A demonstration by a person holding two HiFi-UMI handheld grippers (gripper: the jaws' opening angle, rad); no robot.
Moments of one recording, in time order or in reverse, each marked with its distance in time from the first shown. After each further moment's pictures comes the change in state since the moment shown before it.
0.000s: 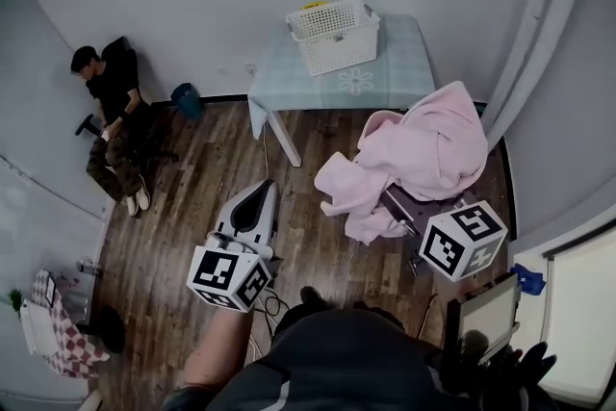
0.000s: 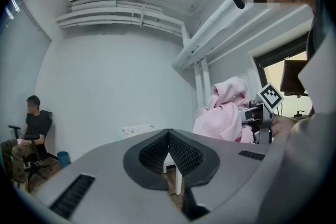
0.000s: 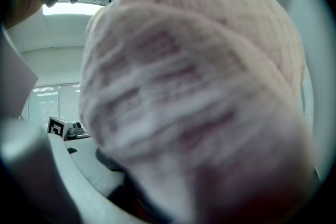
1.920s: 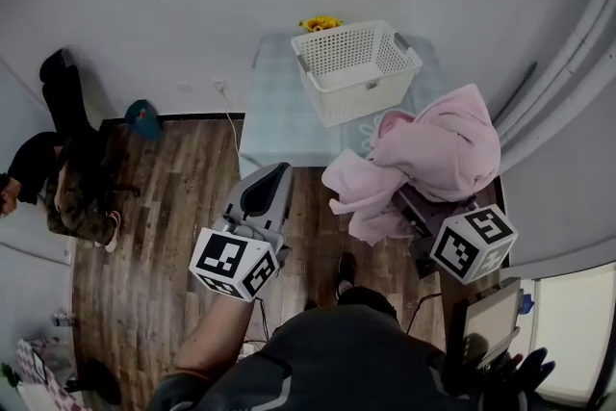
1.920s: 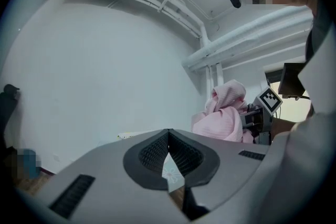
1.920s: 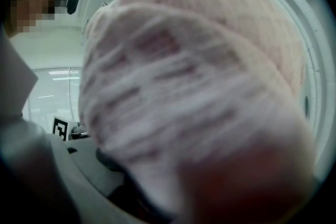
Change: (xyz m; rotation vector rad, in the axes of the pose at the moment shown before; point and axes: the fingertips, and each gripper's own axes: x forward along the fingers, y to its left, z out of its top) left arm 0.274 0.302 -0.019 -0.113 -0.031 -0.218; right arm 0.367 -0.083 0.026 -0.029 0.066 -0.166
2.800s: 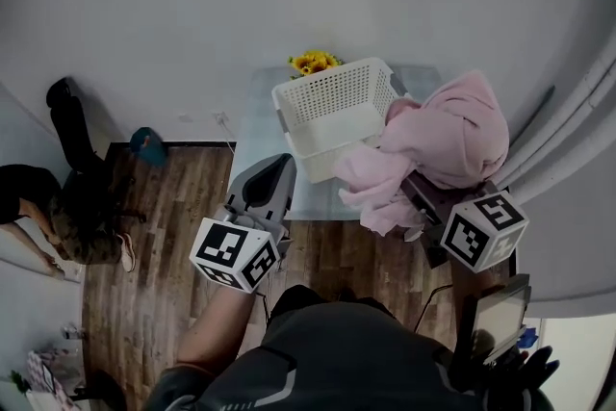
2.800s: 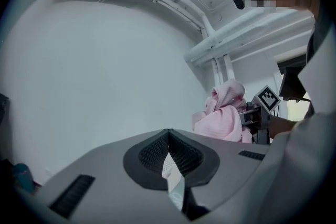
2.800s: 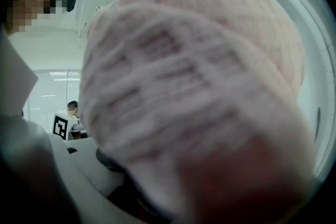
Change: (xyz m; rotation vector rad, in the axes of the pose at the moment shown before) left arm 0.220 0.051 0.037 0.055 0.005 0.028; right arm 0.126 -0.181 0.089 -0.025 -0.021 0.050
